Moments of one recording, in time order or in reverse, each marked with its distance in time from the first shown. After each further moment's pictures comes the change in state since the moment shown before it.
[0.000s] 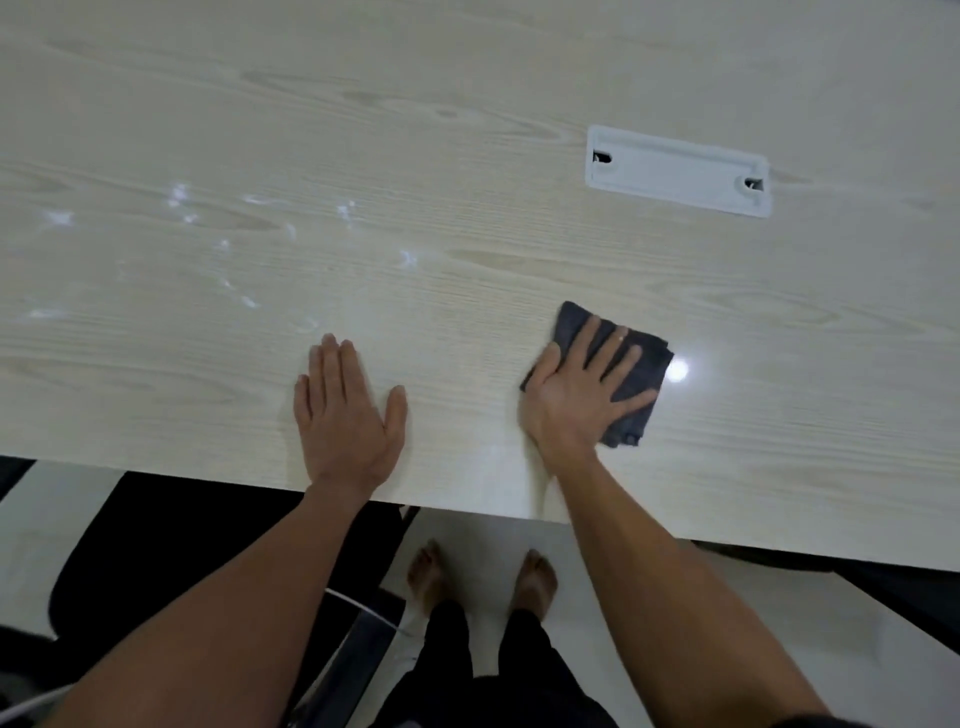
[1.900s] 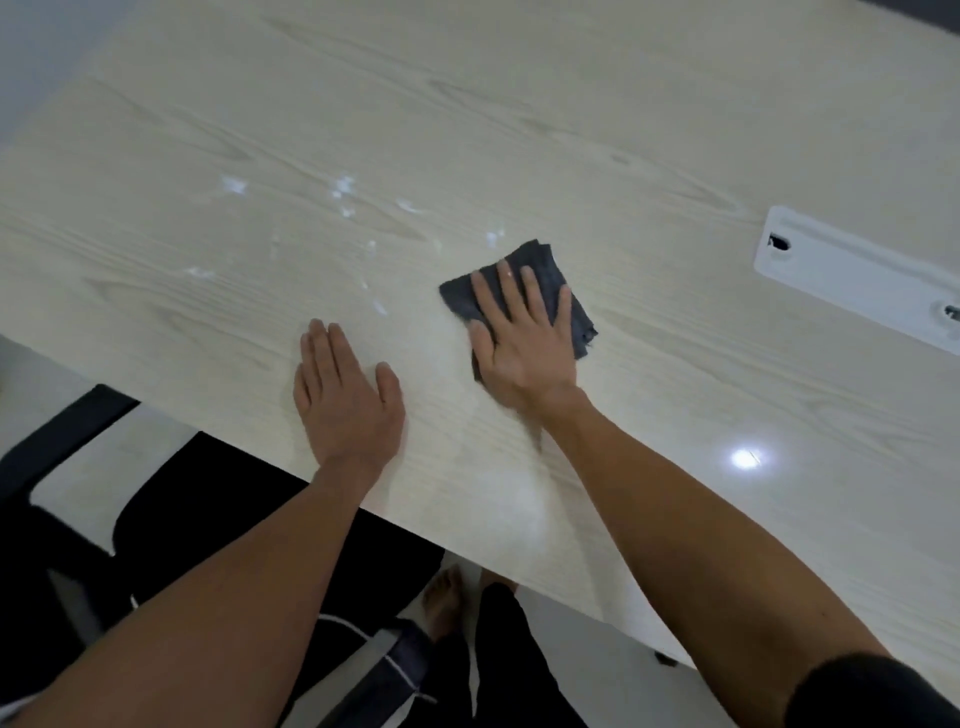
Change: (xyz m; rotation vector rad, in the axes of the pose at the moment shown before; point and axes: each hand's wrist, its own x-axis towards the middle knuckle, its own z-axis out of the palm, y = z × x) left_hand 0.055 -0.084 -0.018 -0.028 0.155 -0.408; right_hand 0.012 -0.181 0.058 -0.192 -0.198 -1.012
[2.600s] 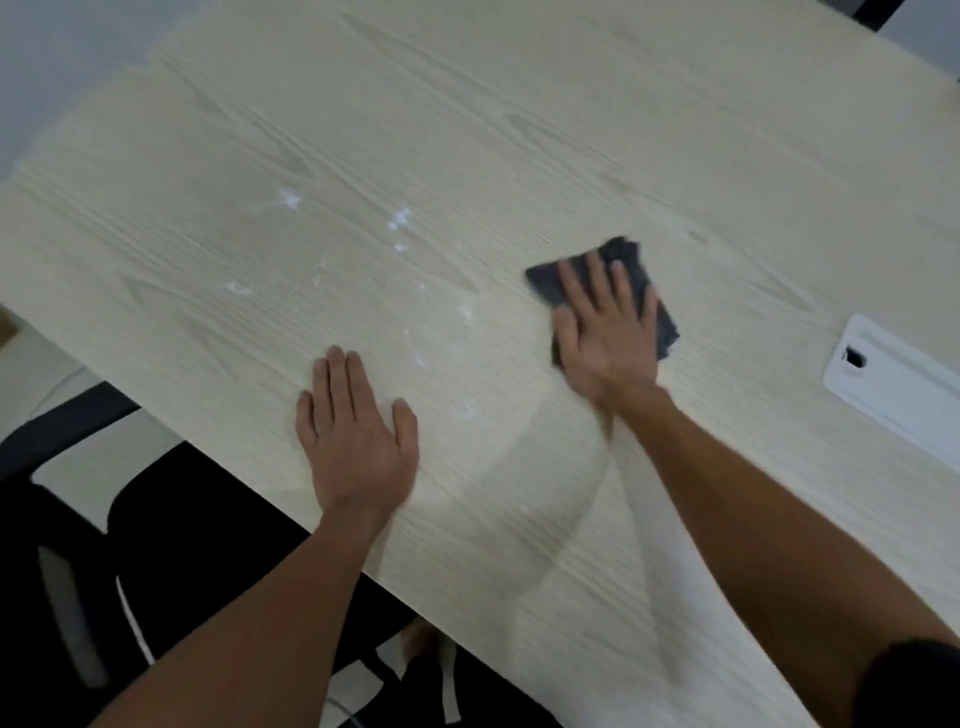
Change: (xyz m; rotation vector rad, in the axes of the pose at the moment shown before) left_hand 0.024 0.002 -0.001 0.083 0.018 -0.096; right_hand 0.107 0.047 -0.040 -0.082 -0.063 -0.034
